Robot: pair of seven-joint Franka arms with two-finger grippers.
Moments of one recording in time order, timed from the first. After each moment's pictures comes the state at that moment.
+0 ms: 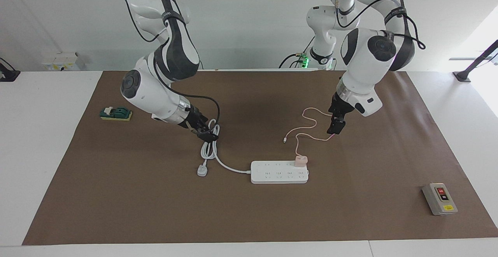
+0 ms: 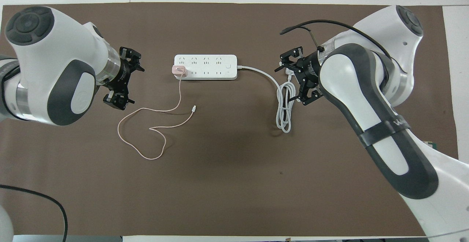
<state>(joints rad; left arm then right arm) -0.18 0.23 -0.13 -1.69 -0.03 1.90 -1.56 0.30 0.39 -0.07 -1.63 0.62 1.95 1.13</state>
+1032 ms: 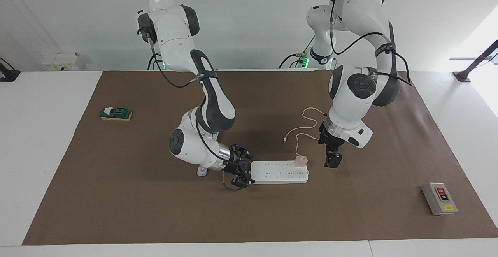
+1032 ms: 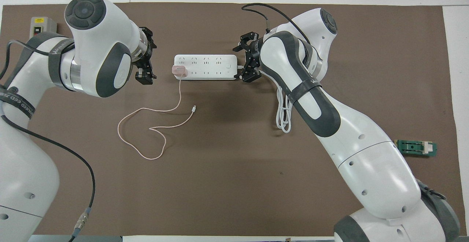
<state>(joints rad) -0.22 0.46 -0.13 -1.53 0.05 2.05 -1.87 0.37 0.87 -0.05 -1.18 0.84 2.08 1.48</state>
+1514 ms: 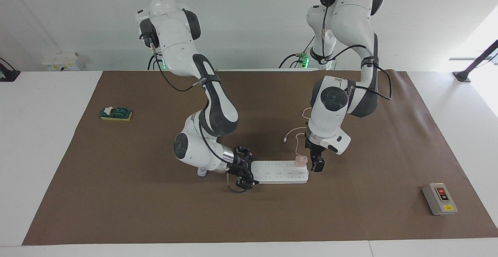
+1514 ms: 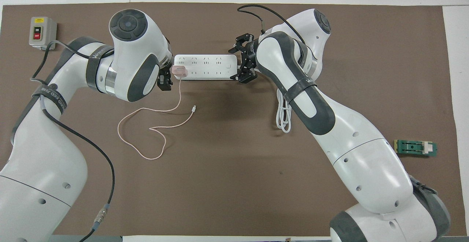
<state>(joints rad) -0.29 0.53 -0.13 -1.53 0.12 2.09 -1.99 0.37 0.92 -0.03 -1.13 0.84 2.06 1.48</state>
